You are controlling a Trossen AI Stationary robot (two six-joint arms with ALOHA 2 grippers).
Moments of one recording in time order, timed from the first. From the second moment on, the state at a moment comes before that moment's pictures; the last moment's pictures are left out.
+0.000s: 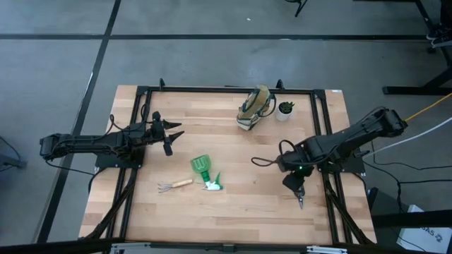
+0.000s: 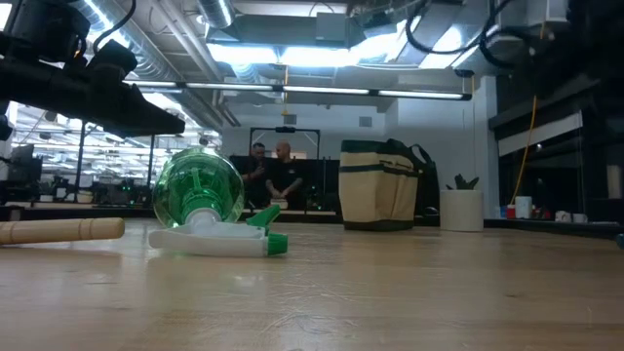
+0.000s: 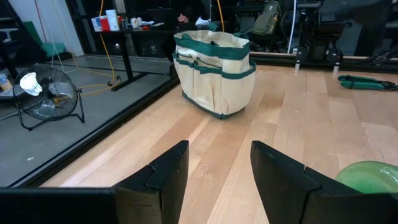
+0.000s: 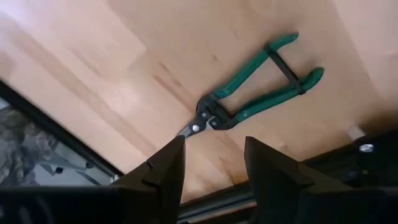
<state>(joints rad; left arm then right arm) 0.18 0.34 0.01 0.18 -0.27 0.00 0.35 1.31 0.91 -1.14 -0.31 1.05</state>
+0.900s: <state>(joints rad) 0.18 0.34 0.01 0.18 -0.28 0.00 0.36 1.34 0.62 -0.69 -0.18 1.37</state>
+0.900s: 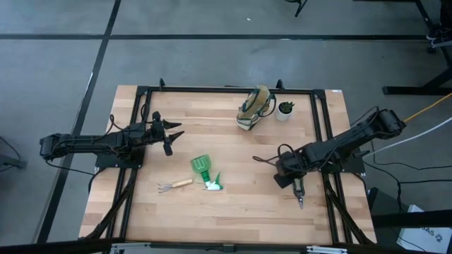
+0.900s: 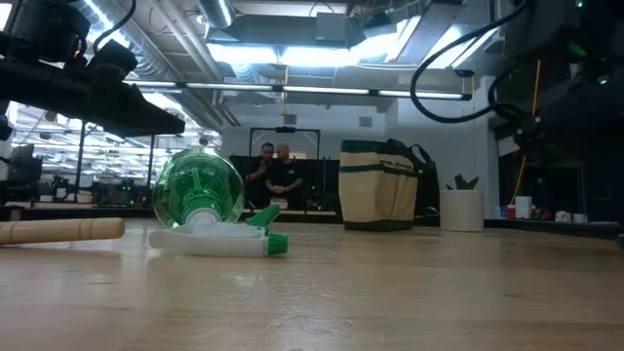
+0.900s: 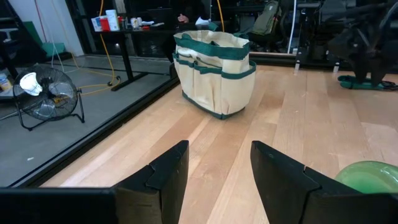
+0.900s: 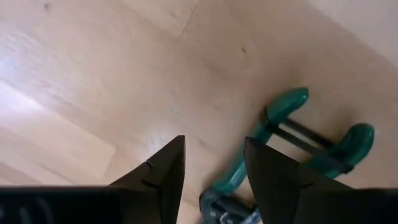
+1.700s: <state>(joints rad) 0.18 0.34 0.01 0.18 -0.27 0.00 0.38 1.34 0.63 -0.76 -0.39 1.38</state>
